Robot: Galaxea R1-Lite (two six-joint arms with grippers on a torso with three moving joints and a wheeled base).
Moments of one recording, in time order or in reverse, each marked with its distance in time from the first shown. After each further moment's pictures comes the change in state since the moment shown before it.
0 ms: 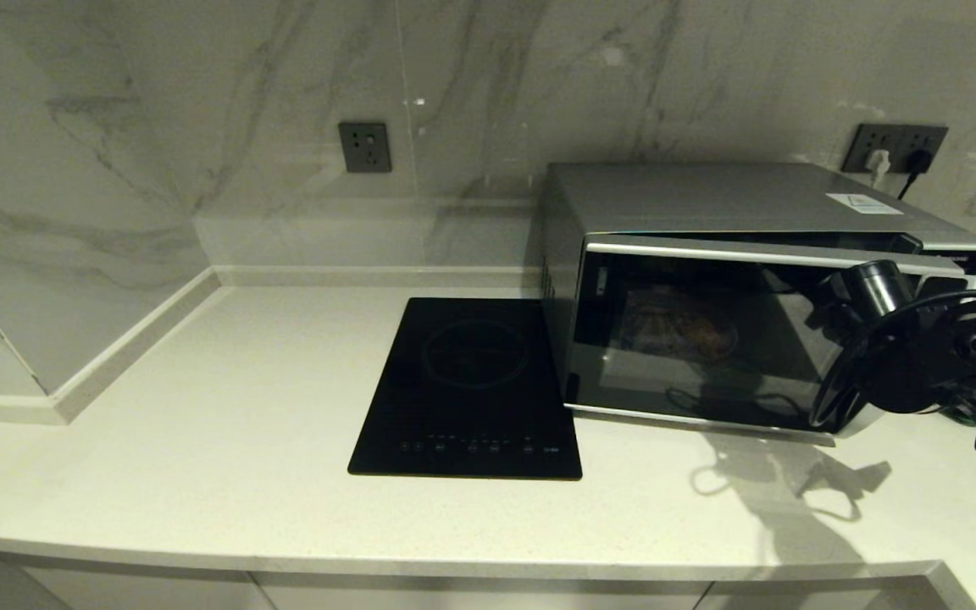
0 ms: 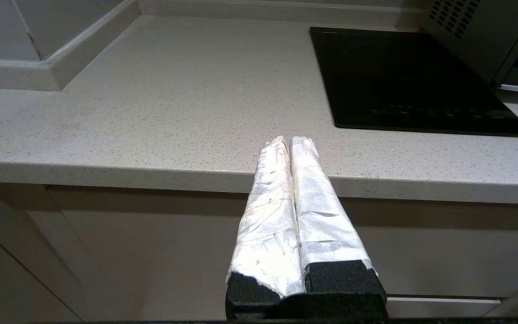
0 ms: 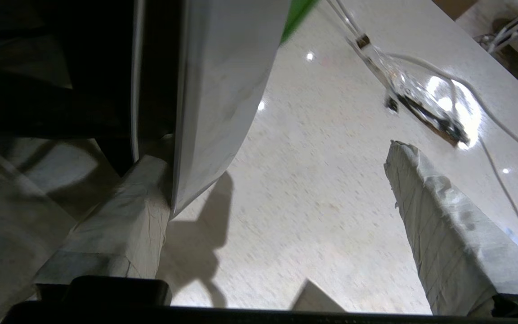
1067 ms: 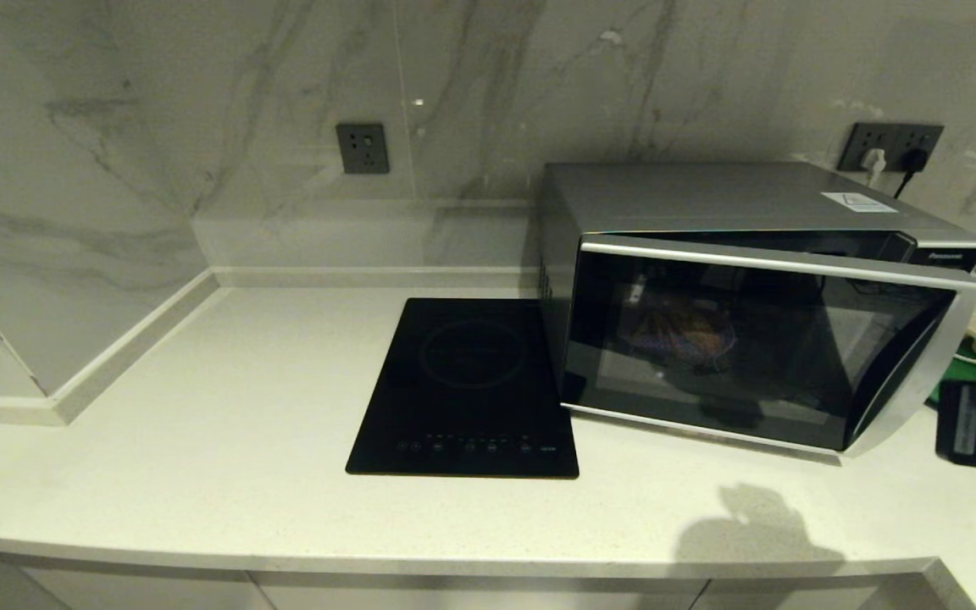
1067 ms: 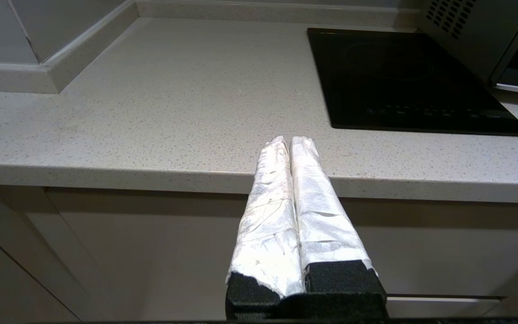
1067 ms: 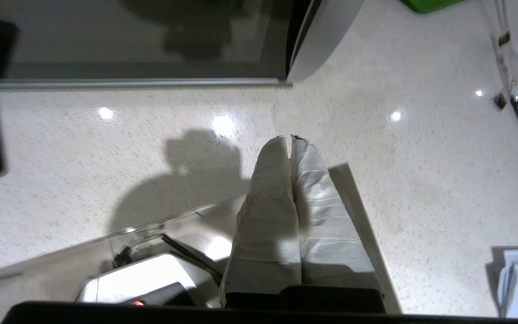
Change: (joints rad) left arm 0.000 0.000 0.000 -0.001 0.000 0.000; right arm 0.434 -0.584 0.099 0.360 0.282 -0.036
